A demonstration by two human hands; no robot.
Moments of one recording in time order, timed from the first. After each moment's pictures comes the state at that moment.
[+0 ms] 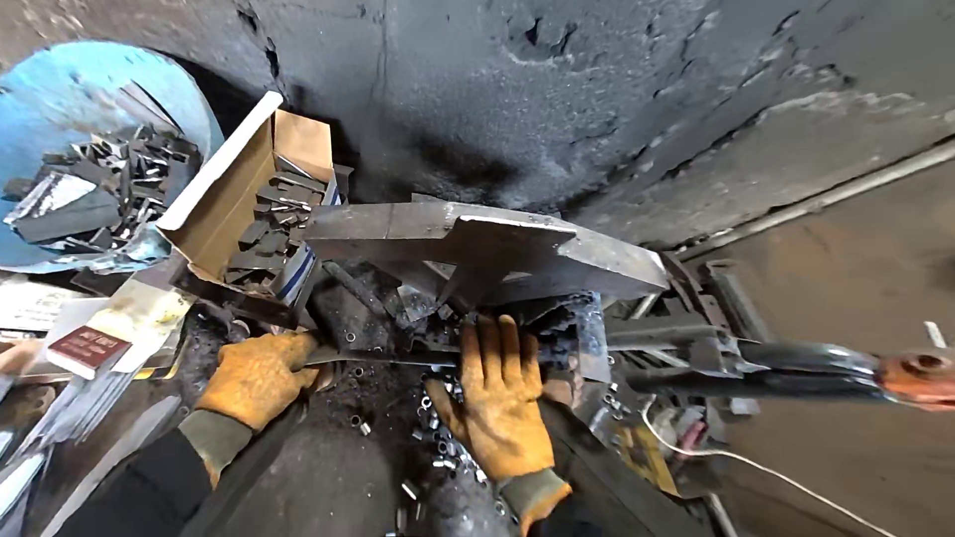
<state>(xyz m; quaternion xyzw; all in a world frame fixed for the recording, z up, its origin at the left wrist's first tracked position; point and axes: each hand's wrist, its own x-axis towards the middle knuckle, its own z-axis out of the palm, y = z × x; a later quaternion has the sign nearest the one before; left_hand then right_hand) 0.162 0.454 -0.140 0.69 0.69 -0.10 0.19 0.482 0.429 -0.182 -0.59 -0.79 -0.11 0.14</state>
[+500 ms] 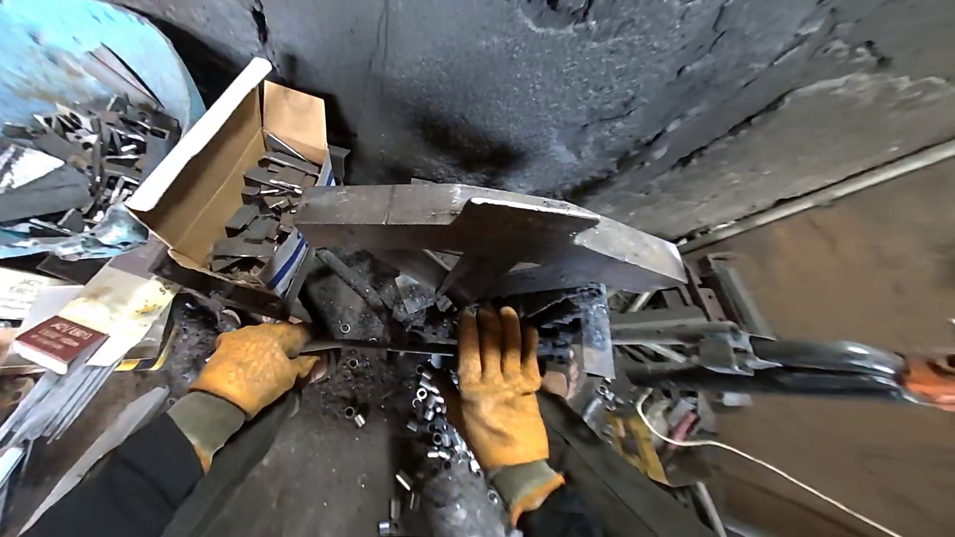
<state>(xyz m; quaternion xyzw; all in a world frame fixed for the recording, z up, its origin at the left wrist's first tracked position) 0.160 0.466 -0.150 0.69 0.68 -0.13 0.23 0.481 0.431 -0.189 -0.60 -0.78 -0.14 0.11</state>
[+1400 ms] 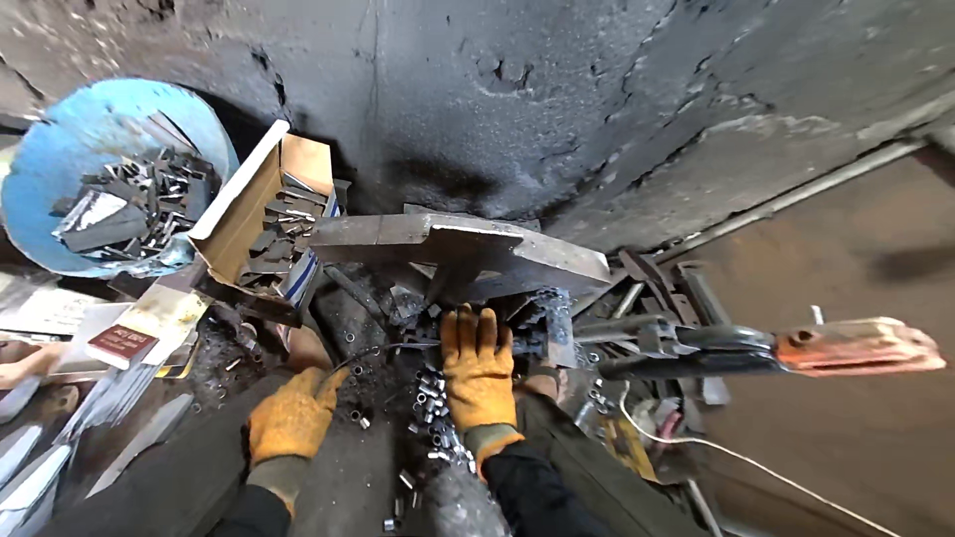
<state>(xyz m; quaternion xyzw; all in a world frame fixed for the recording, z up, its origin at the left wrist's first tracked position) 0.214 0.395 -0.159 0.53 0.81 -0.02 0.25 0.468 0.441 -0.179 -0.63 -0.77 -0.11 0.01</state>
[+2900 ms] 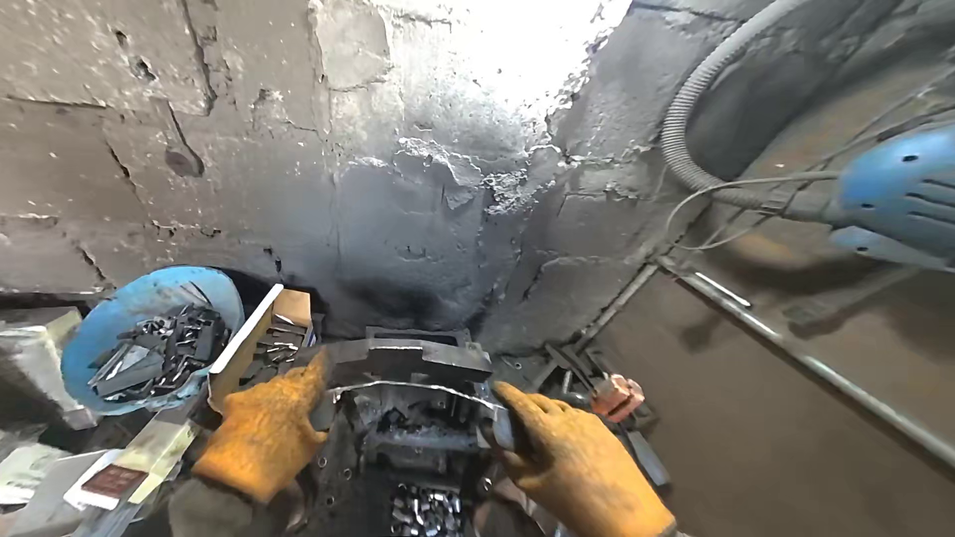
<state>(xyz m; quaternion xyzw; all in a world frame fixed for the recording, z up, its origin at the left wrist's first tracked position) 0.234 0.445 0.053 0.75 0.65 0.11 -0.02 0.585 0.408 0.054 -0.61 -0.78 -0.08 0.13</state>
